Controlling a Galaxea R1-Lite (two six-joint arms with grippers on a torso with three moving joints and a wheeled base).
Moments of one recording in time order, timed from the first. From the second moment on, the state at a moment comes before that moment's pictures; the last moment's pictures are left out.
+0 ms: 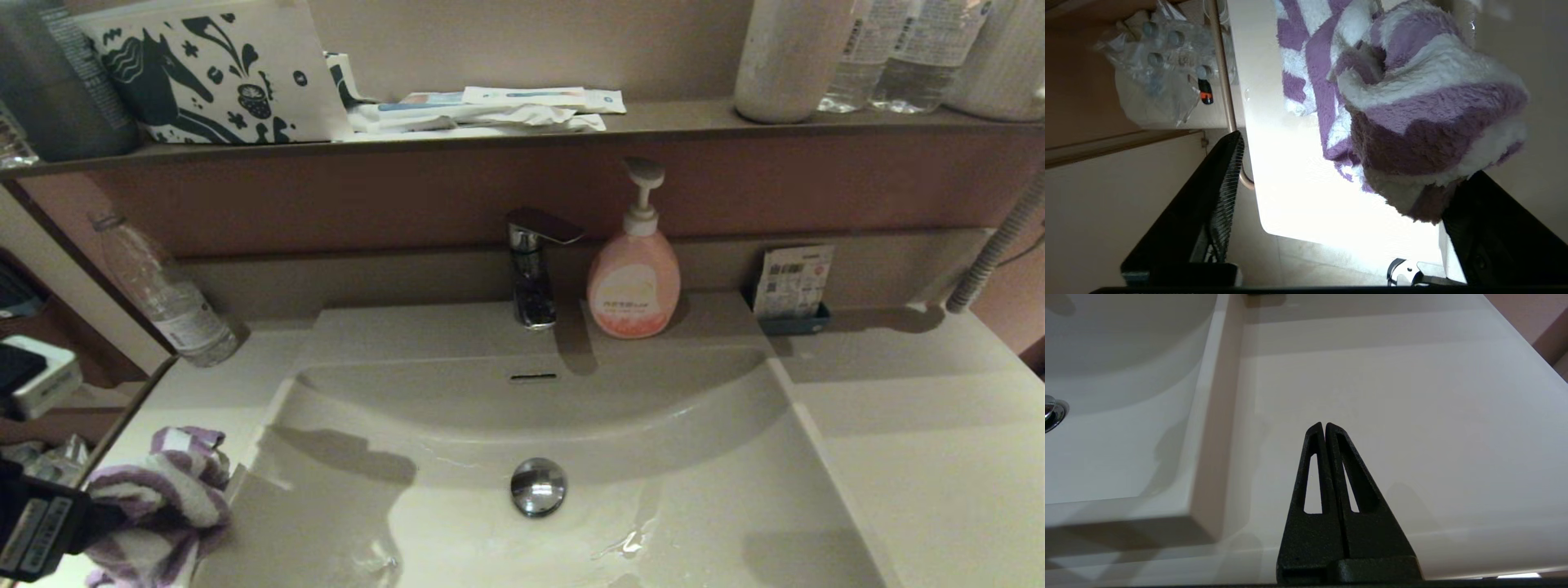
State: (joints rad) left arm -0.02 1.07 -0.83 0.60 0.41 0.27; right arm 0.00 0.00 0.00 -0.01 -0.01 0.02
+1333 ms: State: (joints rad) left arm 0.13 1.28 -1.03 0.73 0.32 0.26; right arm 0.00 0.00 0.00 -0.01 -0.01 0.02
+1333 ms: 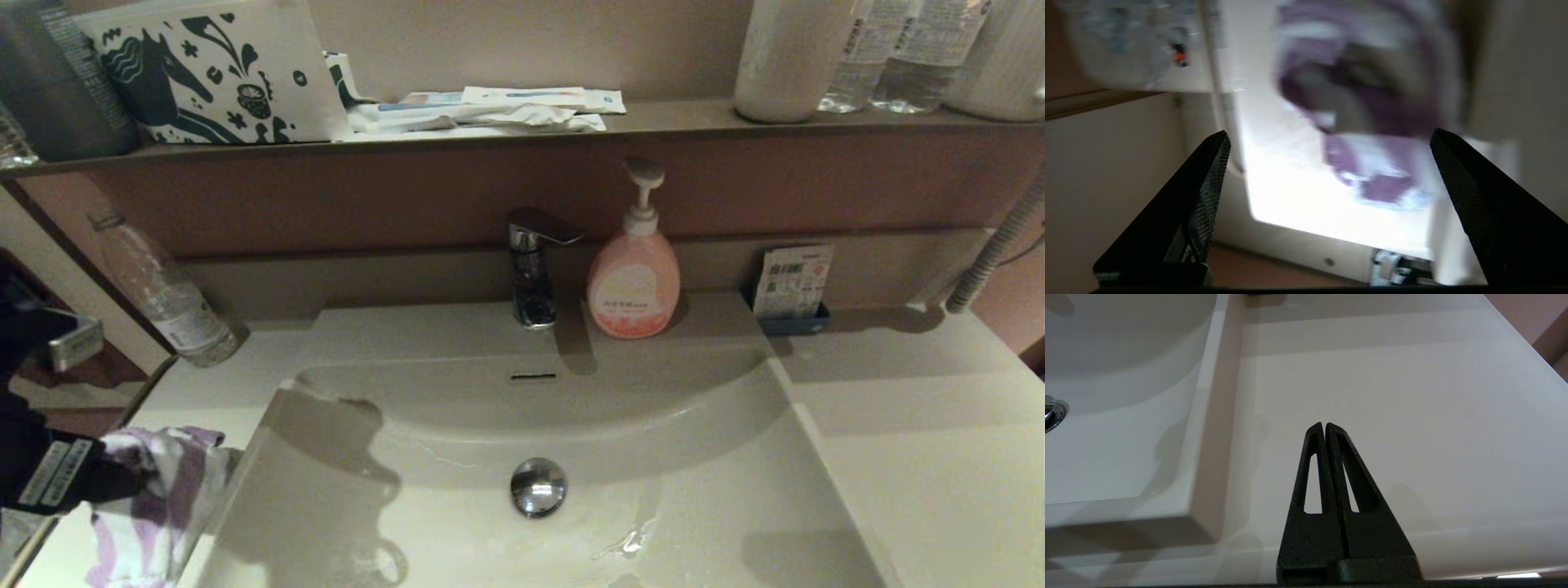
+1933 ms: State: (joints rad) left arm 0.12 1.23 -1.03 0.73 0.17 0.22; right arm 0.00 0.00 0.00 -0.01 -0.01 0.02
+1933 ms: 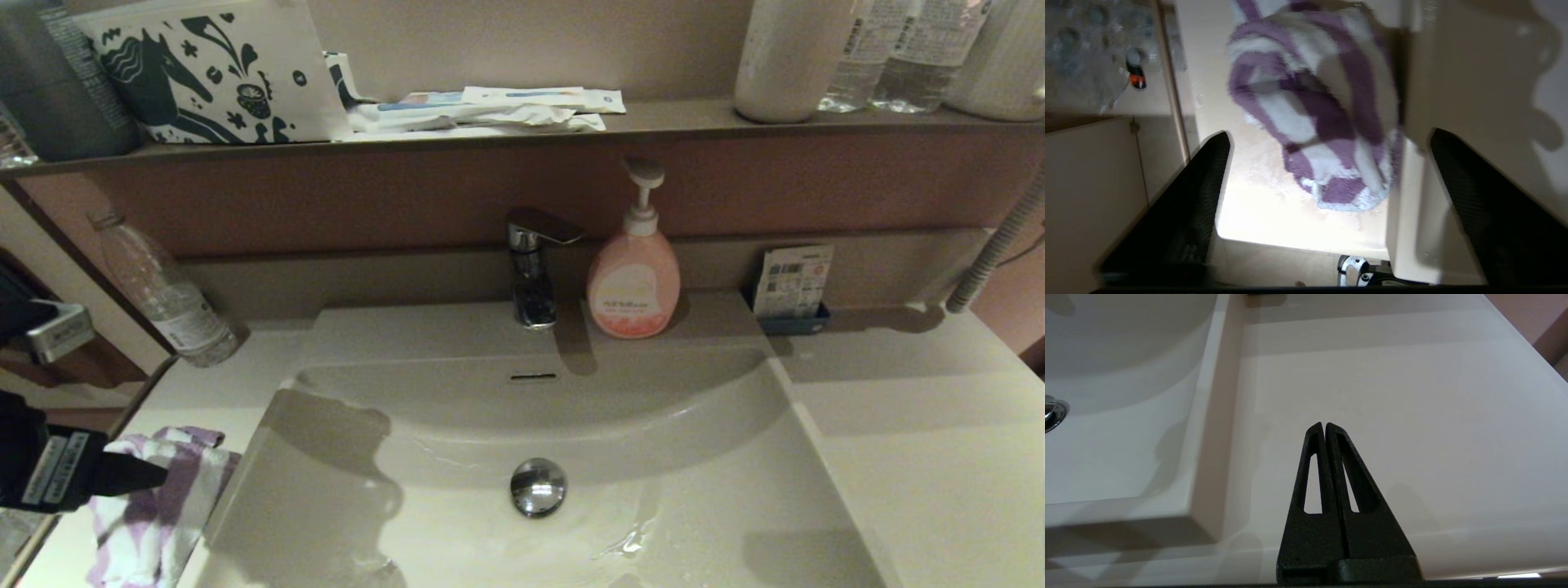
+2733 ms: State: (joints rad) left arm -0.05 0.86 -0.79 0.26 0.00 0.00; right arm 0.00 0.00 0.00 -0.01 -0.01 0.02
